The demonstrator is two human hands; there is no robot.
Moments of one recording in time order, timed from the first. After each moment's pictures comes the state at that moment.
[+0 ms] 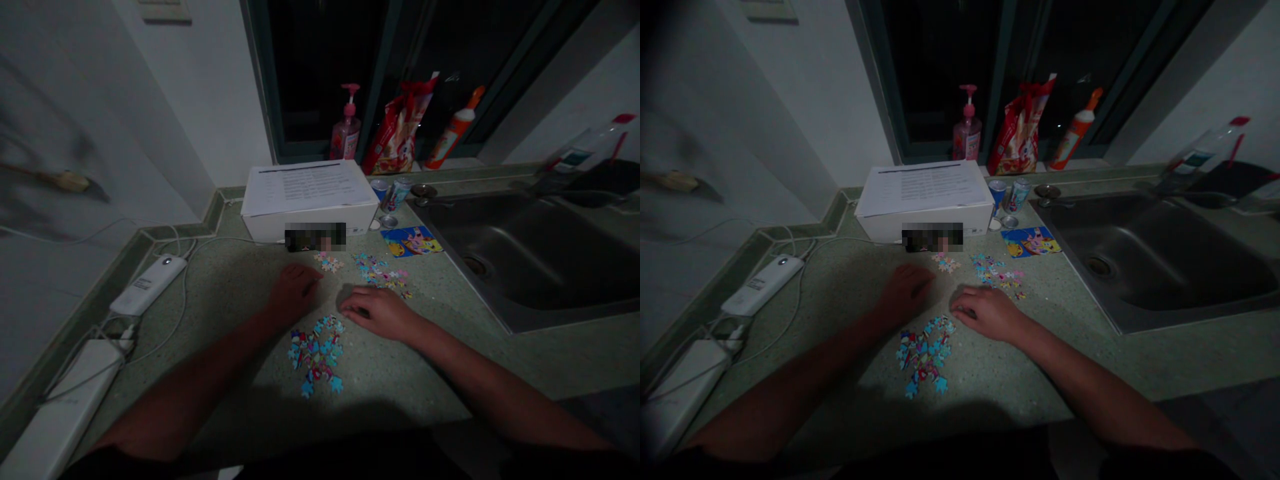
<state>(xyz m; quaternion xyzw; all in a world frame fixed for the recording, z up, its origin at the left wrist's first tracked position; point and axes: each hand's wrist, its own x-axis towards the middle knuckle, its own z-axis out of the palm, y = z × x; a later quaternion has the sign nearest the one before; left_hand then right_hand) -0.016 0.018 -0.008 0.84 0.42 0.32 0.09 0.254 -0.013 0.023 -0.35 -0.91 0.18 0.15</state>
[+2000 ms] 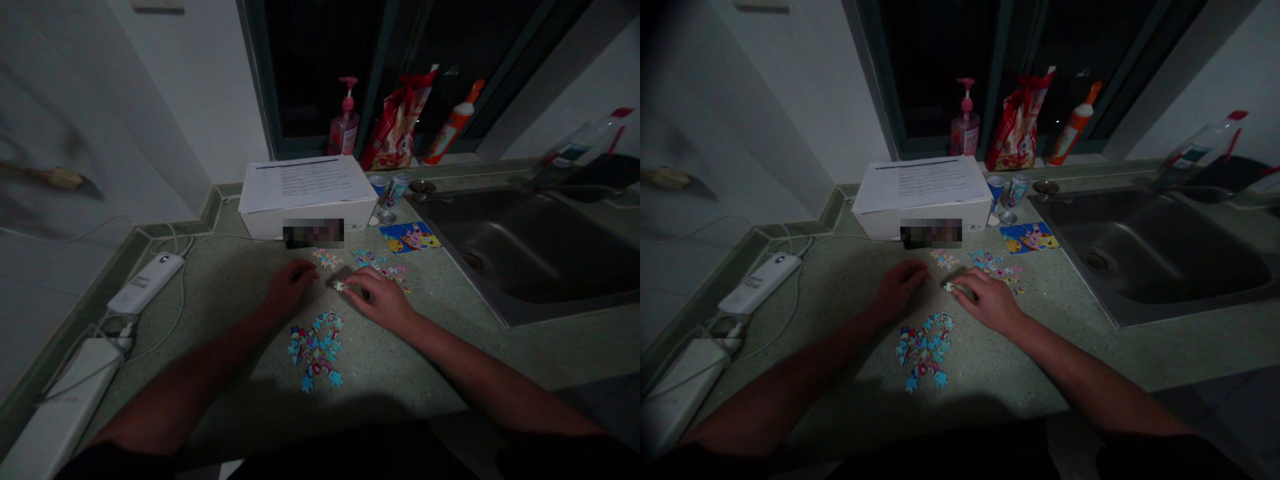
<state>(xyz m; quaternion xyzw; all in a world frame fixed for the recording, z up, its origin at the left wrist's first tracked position) -0.009 0.017 -0.004 0.58 0.50 0.44 0.46 0.247 -0.014 0.021 -0.41 -0.83 0.14 0.35</state>
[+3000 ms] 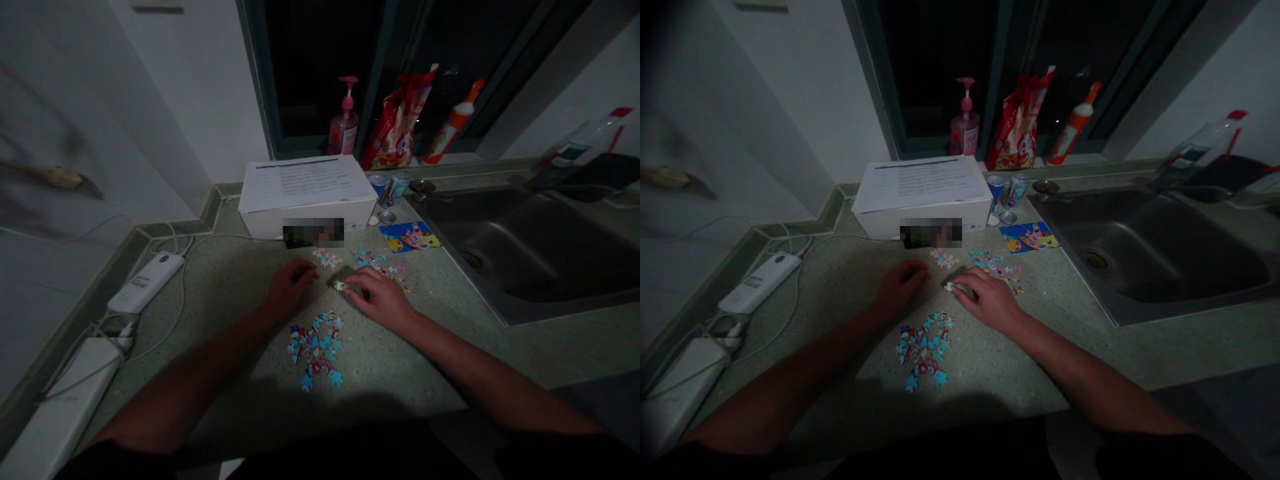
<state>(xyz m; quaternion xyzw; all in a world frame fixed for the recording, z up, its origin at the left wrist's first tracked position) -0.008 0.015 0.001 0.59 0.51 0.42 0.46 0.248 -0.013 0.022 -0.41 -0.84 0.15 0.33</state>
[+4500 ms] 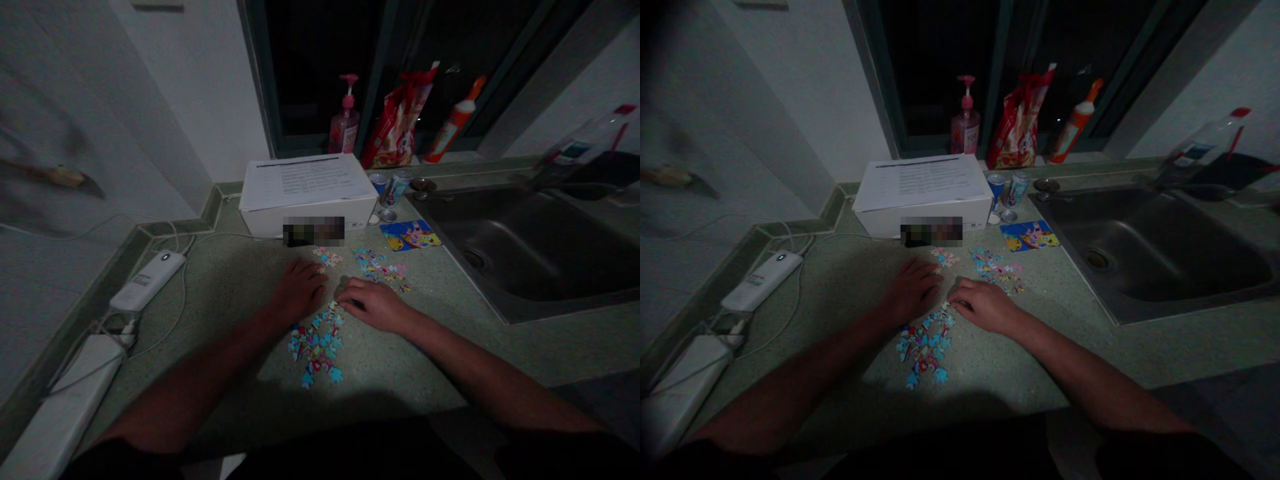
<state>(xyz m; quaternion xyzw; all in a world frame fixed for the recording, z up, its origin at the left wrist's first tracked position) -0.008 0.010 -0.011 0.89 0.40 0.21 0.05 0.249 -0.012 0.015 -0.36 -0.90 0.19 0.16</state>
